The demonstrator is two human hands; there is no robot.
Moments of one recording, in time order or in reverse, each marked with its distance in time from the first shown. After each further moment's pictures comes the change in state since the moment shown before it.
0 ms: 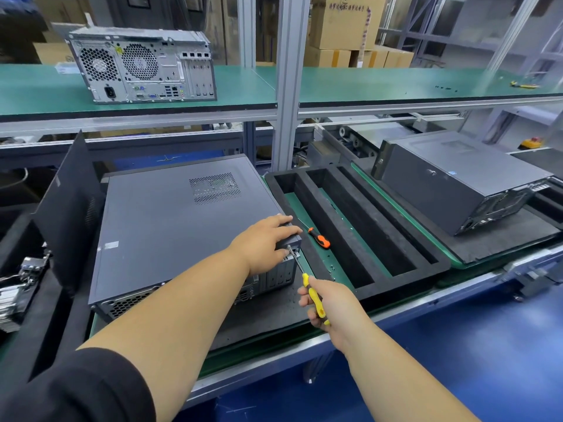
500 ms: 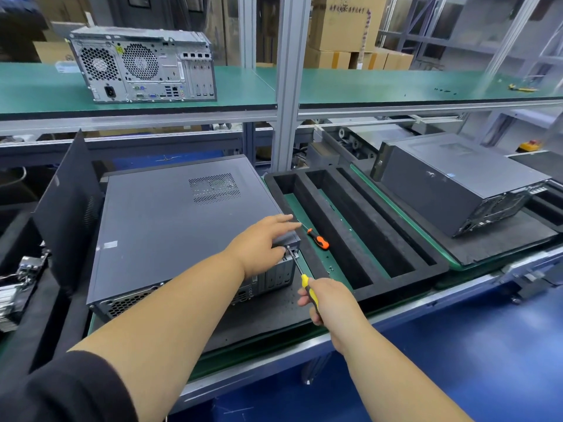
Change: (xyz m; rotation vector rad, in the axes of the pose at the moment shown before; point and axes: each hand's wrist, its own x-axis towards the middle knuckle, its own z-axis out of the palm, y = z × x) left_hand -0.008 0.004 -0.004 -0.235 0.088 -0.011; right_hand 0.026 0.007 0.001 -0.148 0.138 -0.058
